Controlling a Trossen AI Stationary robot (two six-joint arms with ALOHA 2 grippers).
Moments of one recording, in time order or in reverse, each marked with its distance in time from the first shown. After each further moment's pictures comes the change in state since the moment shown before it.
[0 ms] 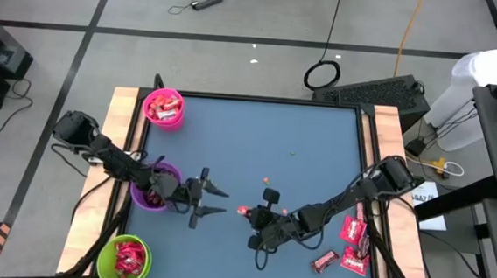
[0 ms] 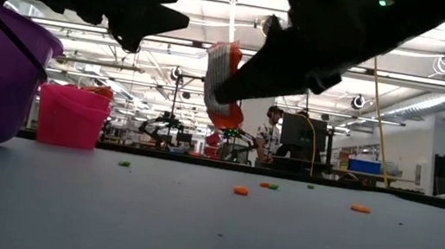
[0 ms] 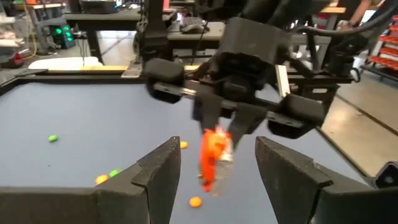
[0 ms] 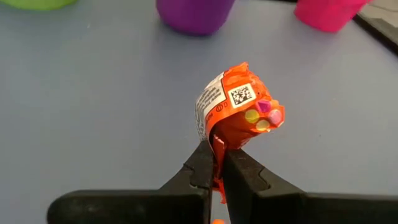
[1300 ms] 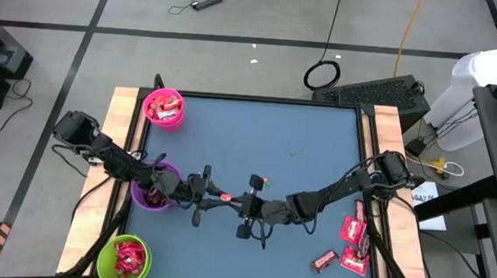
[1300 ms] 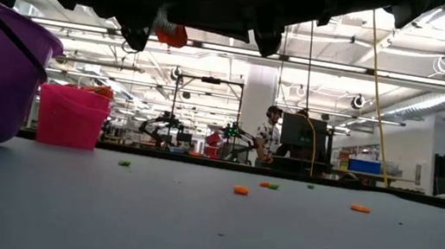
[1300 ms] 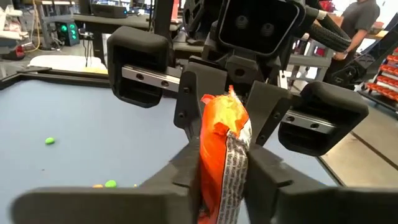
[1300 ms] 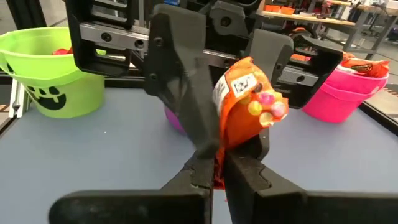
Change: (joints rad) left arm 0.026 0.010 0.028 0.026 0.013 -0.079; right arm -0.128 0.000 0.001 0.444 -0.136 -0.284
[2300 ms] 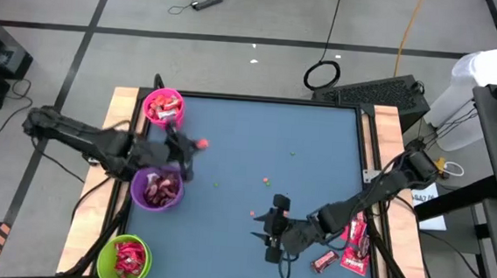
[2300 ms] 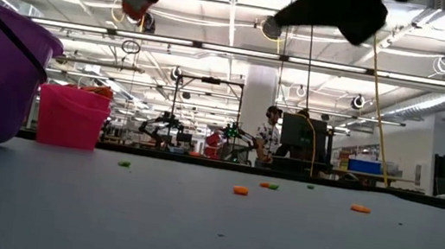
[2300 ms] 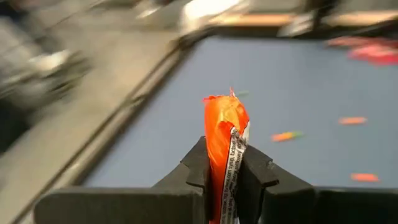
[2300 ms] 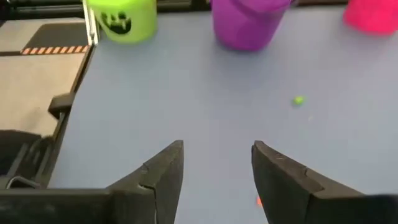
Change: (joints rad) left arm 0.133 -0.497 0.385 -1.330 -0.399 -0.011; right arm 0.210 -0.226 0.001 -0.611 -0.010 0.377
